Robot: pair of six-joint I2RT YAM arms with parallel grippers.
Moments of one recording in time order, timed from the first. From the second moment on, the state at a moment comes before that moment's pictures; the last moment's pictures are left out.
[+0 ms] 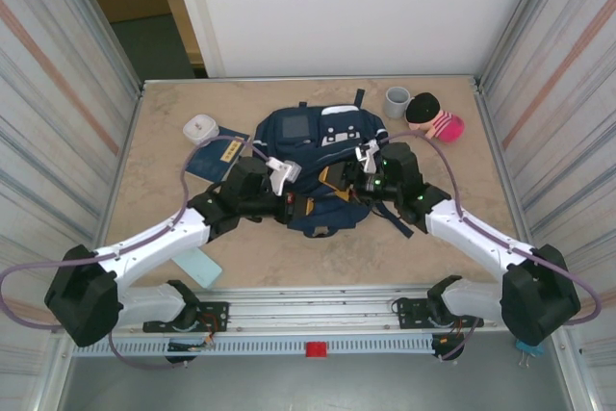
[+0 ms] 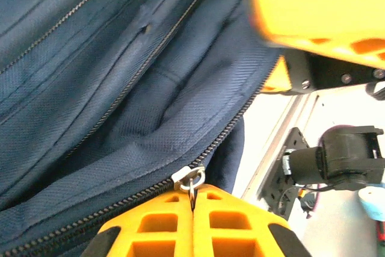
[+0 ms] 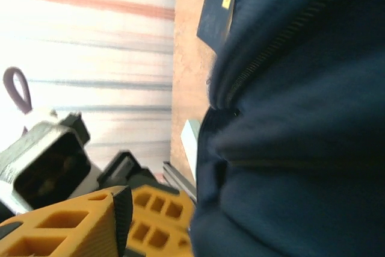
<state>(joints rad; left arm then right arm) -0.75 1.22 0.76 -0.13 0.48 -0.51 0.56 1.19 0.70 0.08 -0.55 1.14</state>
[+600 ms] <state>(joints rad) -0.67 1.14 0.75 -0.26 0.43 -0.45 0.31 1.09 0.76 -0.18 -0.70 1.02</state>
